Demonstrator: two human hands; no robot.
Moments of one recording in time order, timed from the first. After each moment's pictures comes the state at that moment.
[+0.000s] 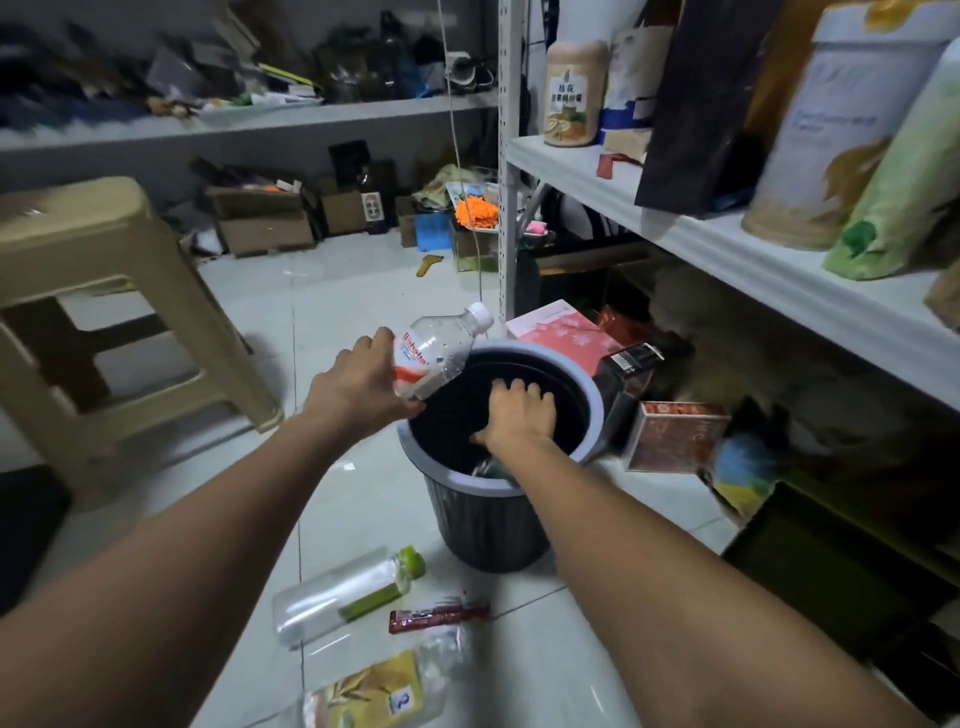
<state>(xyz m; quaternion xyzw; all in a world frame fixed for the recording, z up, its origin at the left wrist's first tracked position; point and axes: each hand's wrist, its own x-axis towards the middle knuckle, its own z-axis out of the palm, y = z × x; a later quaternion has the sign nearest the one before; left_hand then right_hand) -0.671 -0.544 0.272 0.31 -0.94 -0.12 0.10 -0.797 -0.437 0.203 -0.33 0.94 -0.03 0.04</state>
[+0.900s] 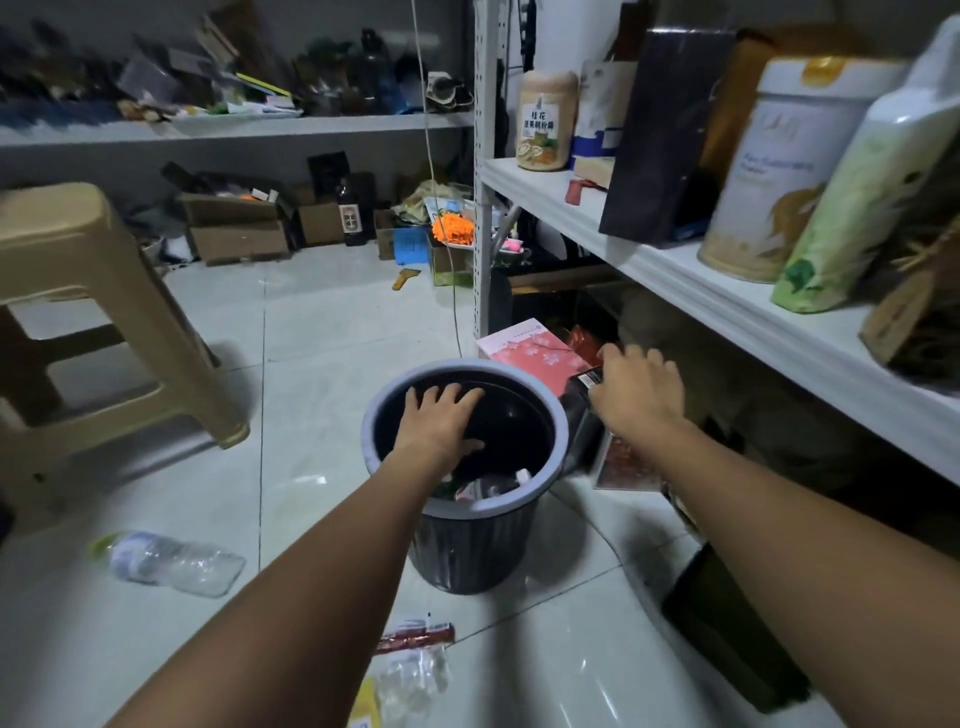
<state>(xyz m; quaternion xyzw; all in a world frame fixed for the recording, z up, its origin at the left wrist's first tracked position) -0.754 -0.492 0.216 0.21 -0.98 -0.02 0.00 -0.867 -0.322 0.278 -0.26 0.96 -0.01 -0.08</state>
